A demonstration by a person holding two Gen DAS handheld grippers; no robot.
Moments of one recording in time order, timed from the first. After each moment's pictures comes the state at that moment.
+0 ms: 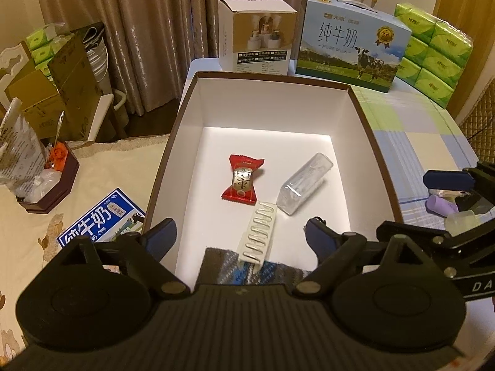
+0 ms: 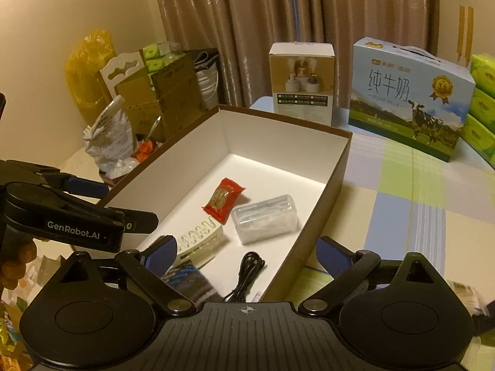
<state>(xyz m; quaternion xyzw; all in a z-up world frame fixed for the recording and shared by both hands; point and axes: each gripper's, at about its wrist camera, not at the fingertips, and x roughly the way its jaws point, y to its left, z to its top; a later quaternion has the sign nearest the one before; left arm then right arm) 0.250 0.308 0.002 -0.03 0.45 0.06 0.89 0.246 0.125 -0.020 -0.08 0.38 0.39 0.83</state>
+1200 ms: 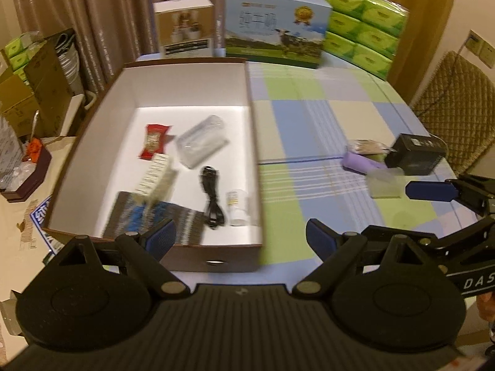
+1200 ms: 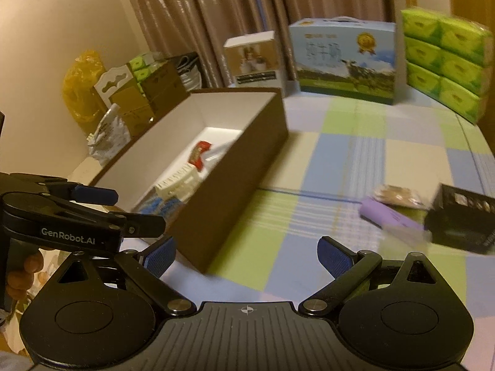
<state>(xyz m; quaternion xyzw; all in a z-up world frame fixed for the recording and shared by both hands) 0.179 0.164 0.016 -0.02 0.45 0.01 0.89 0.189 -0.036 -0.008 -0.02 0.41 0.37 0.83</state>
